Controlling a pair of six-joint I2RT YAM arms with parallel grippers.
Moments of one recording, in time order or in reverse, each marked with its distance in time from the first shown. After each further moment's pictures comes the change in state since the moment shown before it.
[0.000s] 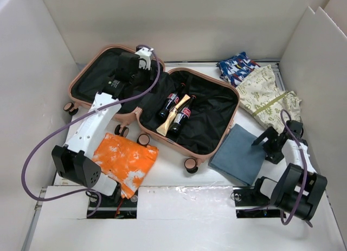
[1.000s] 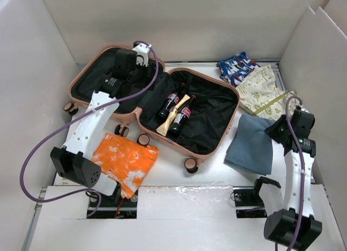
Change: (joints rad) left arm 0.008 0.002 0.057 -0.031 -0.042 0.056; right arm 0.099 -0.311 0.230 -0.114 0.029 -0.048
